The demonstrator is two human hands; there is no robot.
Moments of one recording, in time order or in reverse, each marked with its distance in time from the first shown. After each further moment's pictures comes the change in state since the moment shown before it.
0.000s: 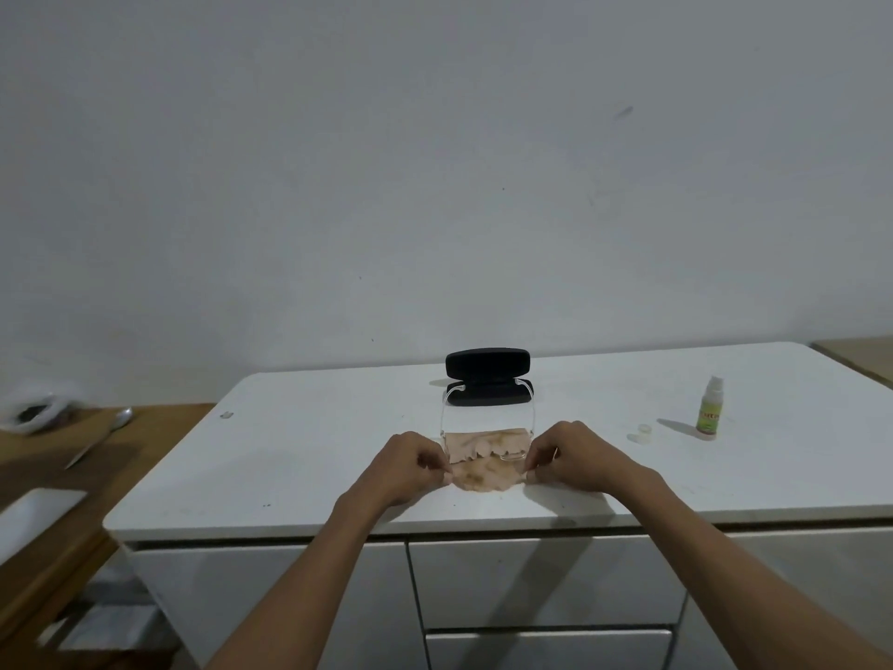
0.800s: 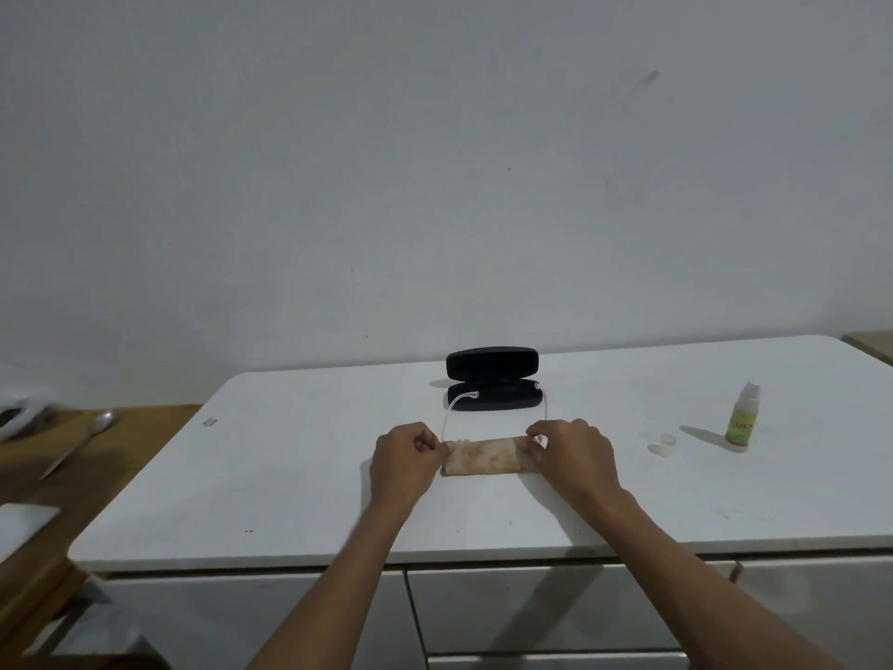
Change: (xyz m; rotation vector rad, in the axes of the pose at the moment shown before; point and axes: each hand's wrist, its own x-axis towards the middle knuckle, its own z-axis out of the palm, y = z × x) left_hand 0.053 -0.021 0.031 -0.156 0.456 -0.215; right_hand 0.051 0.007 0.039 -0.231 0.456 0.184
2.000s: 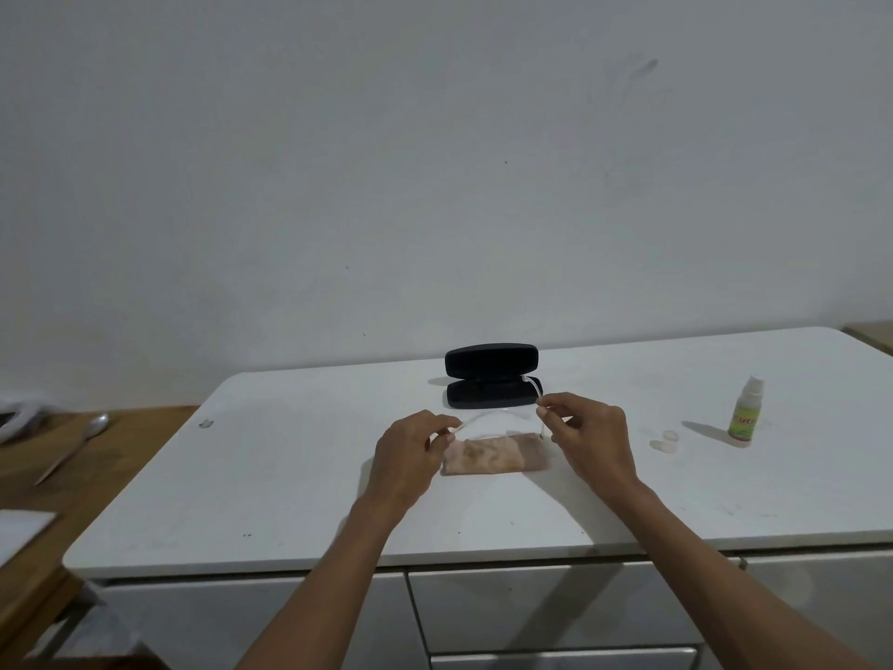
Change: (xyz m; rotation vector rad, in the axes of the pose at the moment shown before) left_hand 0.004 0.008 -0.010 0.152 -0.102 0.389; right_hand 0.005 0.014 -0.011 0.664 0.202 0.053
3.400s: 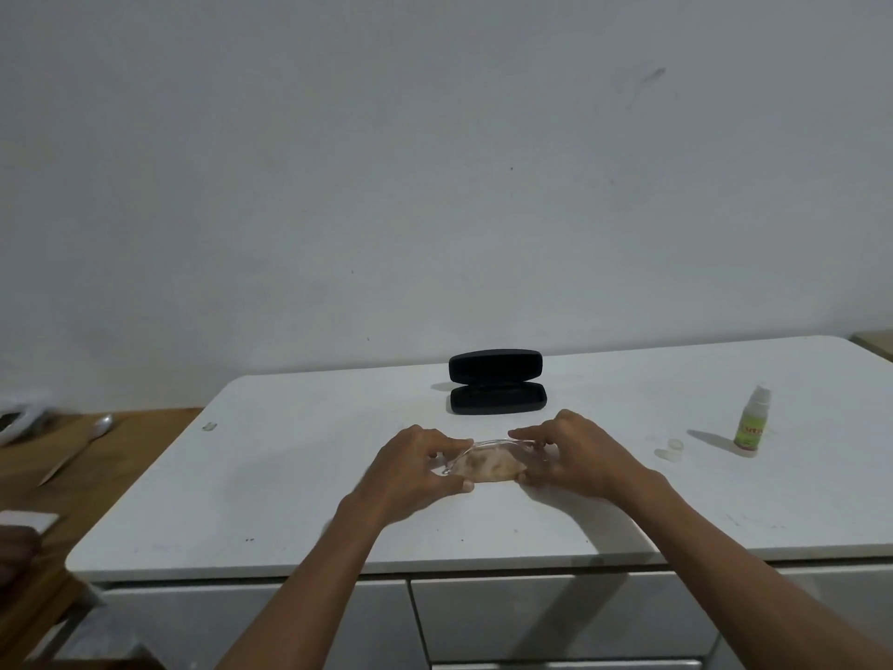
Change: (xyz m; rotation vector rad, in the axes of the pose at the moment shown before) left_hand -0.003 -0.003 -0.019 0.052 -0.316 0.008; right_hand 0.012 -0.016 -0.010 -0.528 -0.601 -0.283
